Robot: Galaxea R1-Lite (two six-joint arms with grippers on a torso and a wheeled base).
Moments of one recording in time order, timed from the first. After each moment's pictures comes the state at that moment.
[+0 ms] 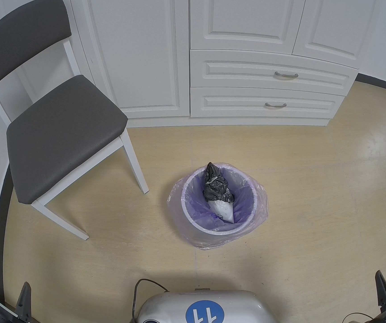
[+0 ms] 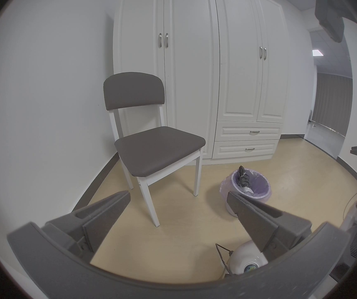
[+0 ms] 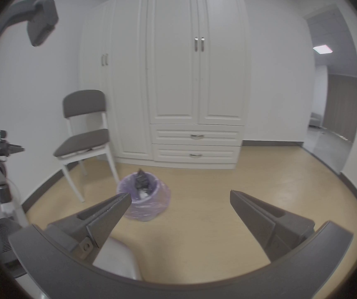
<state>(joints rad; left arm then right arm) 0.00 0.01 -0.02 0.00 0.00 0.01 0.00 0.01 -0.02 -0.07 0.09 -0.06</state>
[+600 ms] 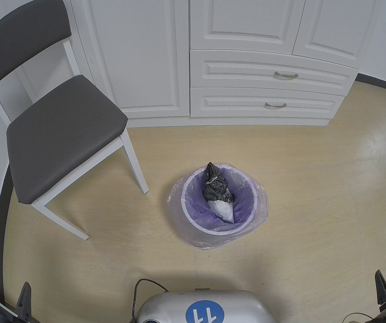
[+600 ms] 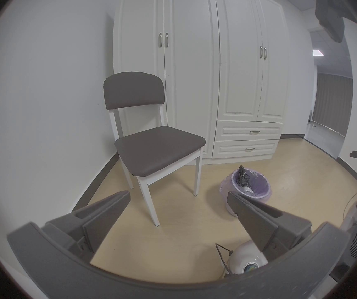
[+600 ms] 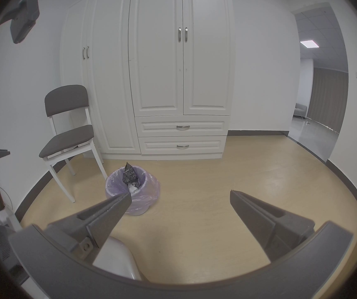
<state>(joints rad) 0.00 0.01 -0.02 0.00 0.00 0.01 0.00 0.01 -0.02 0.00 0.00 -0.01</state>
